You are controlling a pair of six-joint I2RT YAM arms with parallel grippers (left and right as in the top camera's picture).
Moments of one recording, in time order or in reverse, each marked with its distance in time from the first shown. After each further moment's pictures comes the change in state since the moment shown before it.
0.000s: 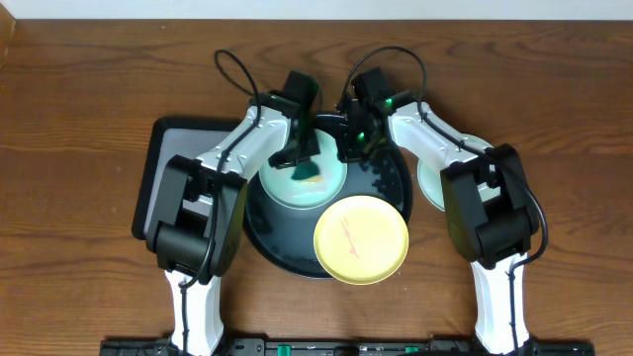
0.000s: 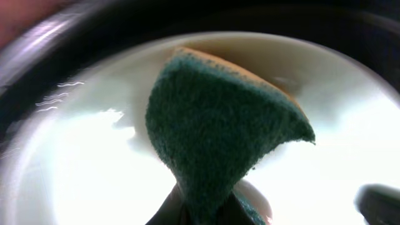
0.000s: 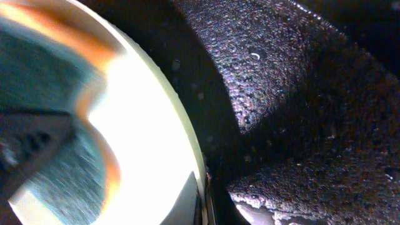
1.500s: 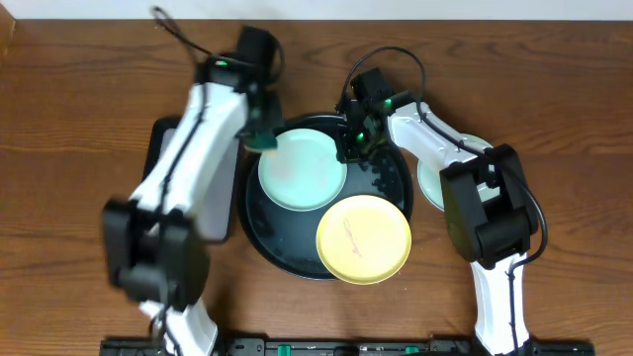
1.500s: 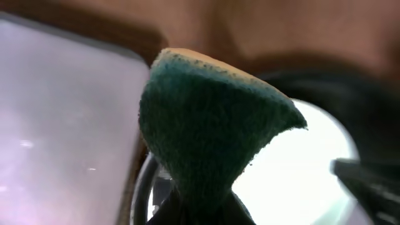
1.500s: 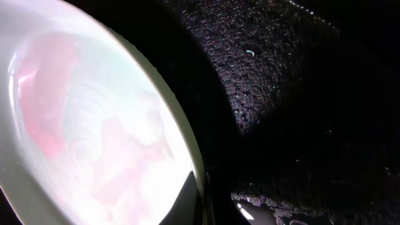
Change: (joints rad) left arm 0.127 -0.222 0.200 -0.249 -0.089 0.198; right arm 0.001 0.001 0.002 -0.006 -0.003 0.000
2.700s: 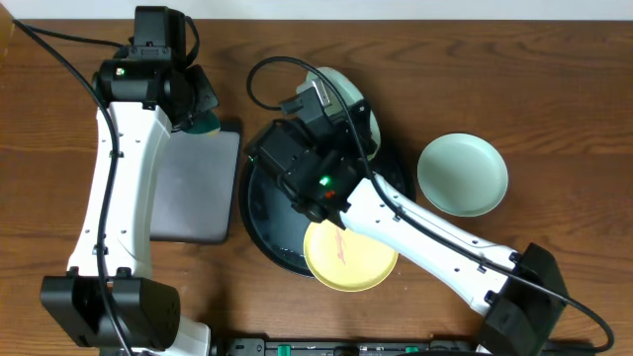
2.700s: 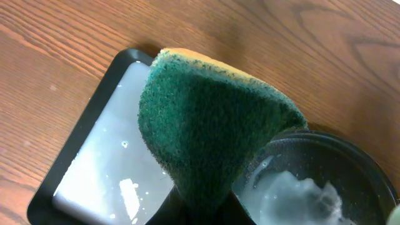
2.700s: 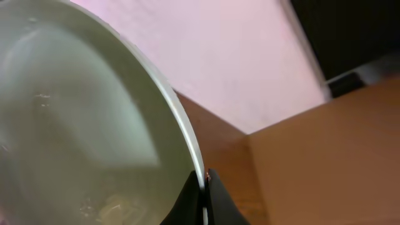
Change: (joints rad) left arm 0.207 -0.183 0.027 -0.058 -0.019 -0.003; right arm 0.514 -0.403 -0.005 -0.099 1.717 -0.118
